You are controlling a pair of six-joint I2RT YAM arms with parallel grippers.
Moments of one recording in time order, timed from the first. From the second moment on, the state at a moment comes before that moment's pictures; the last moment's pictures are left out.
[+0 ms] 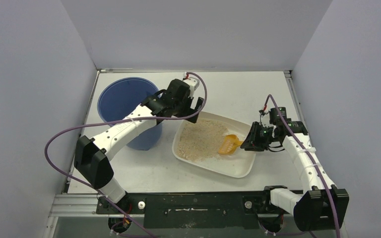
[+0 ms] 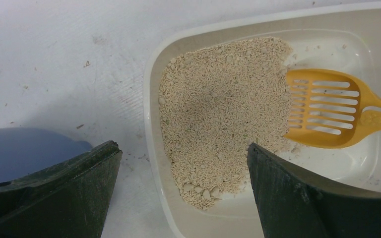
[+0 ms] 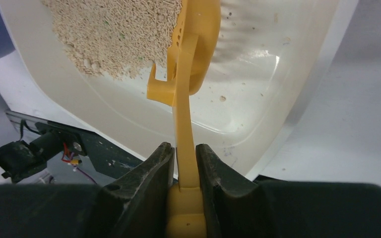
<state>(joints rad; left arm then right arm) -0.73 1.62 1.49 -0.63 -0.12 -0.22 0.05 1.12 0.90 -0.97 -0.46 0.37</state>
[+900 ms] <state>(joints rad) -0.76 1.65 1.46 -0.63 -0.10 -0.22 0.25 1.44 0.47 0.30 -0.70 0.95</state>
